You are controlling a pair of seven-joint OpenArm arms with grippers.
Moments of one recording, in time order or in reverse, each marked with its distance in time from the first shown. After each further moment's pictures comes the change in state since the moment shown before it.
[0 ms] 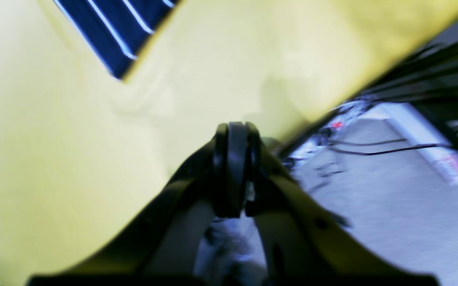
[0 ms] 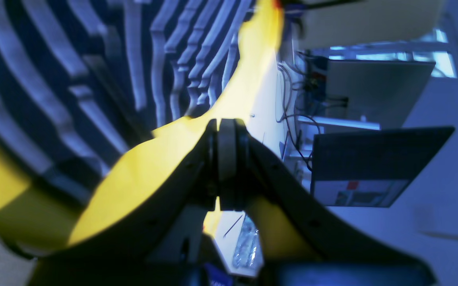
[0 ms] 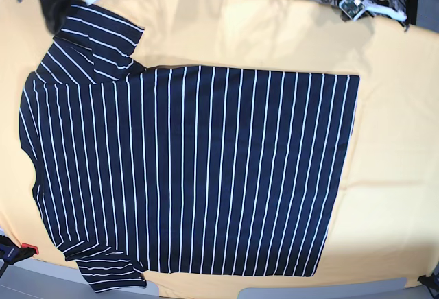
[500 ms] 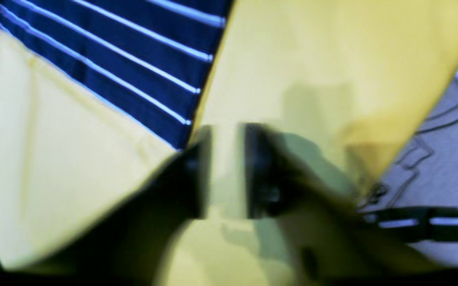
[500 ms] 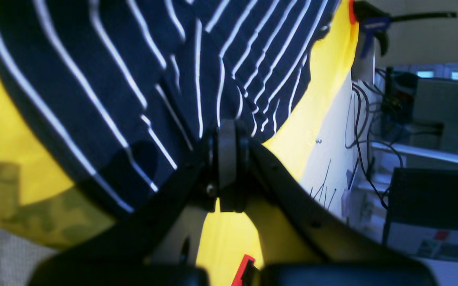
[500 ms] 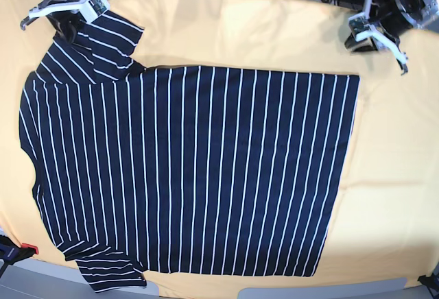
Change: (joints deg) left arm -12.9 -15.4 0.4 -16.8 6.3 -13.3 -22.8; right arm 4.1 -0.2 7.1 0.0 22.4 14.6 9.3
